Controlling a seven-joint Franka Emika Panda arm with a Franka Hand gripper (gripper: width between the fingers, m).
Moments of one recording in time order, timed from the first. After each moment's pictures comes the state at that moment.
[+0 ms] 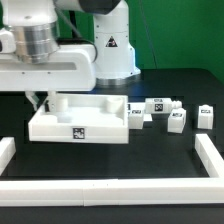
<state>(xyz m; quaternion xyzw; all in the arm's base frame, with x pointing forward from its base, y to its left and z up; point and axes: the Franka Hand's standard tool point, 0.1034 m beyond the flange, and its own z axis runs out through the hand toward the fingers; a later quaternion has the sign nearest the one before) 0.501 -0.132 0.073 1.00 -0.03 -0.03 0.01</state>
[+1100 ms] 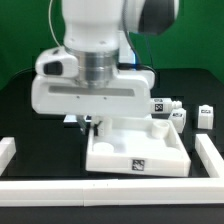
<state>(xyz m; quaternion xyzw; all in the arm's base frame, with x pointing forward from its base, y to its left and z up) 0.538 -0.040 0.033 1.00 0.00 -0.04 0.04</state>
